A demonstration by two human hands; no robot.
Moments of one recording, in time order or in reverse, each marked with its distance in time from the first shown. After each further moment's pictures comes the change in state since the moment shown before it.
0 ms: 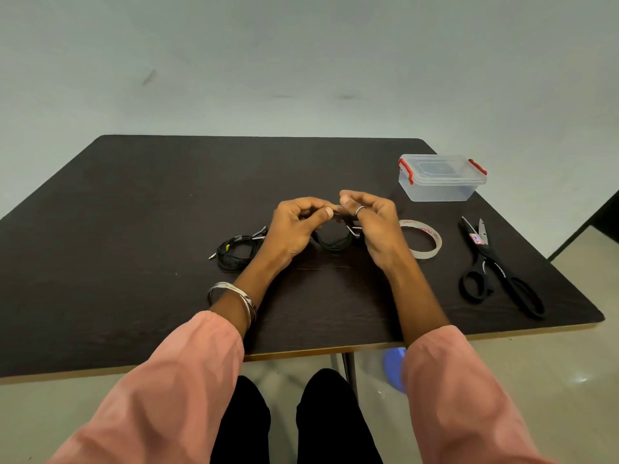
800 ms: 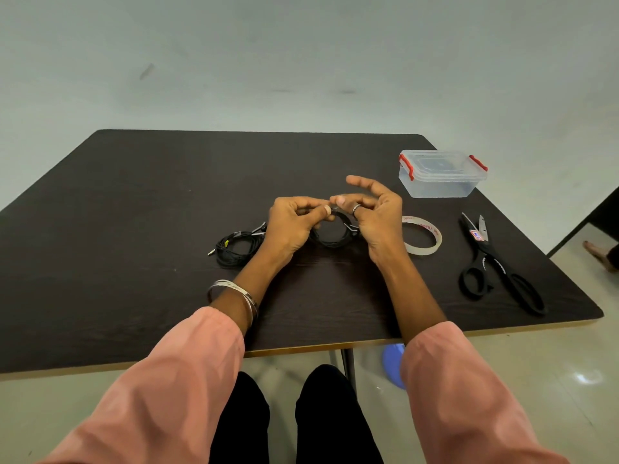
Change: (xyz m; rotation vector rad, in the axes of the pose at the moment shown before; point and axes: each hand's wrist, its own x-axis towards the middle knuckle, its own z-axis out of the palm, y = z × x) left_hand 0.002 -0.005 0.003 -0.037 0.091 -0.118; right_hand -0.006 -0.004 0.007 0.025 0.082 -0.160
